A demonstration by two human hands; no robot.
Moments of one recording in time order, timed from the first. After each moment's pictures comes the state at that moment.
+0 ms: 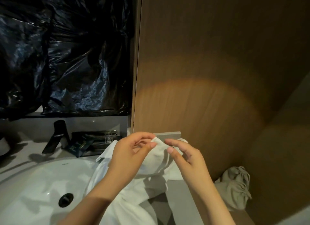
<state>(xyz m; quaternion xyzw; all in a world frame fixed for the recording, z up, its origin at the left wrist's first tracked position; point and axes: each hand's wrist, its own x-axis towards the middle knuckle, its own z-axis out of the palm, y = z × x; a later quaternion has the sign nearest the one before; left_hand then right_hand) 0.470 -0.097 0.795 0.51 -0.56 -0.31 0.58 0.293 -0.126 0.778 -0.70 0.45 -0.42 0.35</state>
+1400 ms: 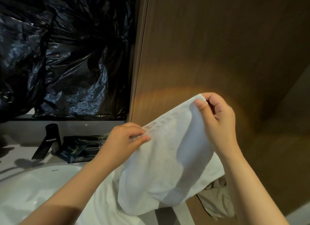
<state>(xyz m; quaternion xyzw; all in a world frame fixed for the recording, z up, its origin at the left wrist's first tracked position) 0.516 -0.140 0.806 0.51 -0.70 -0.16 0.47 0.288 -0.165 0.891 -0.71 0.41 -0.56 0.11</state>
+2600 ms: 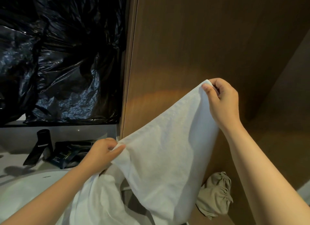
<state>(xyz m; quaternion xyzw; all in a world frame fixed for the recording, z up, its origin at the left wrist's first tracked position) 0.557 -0.163 0.742 0.60 -0.68 -0.21 0.38 0.247 -0.192 0.934 -0.68 0.49 -0.54 -0.04</state>
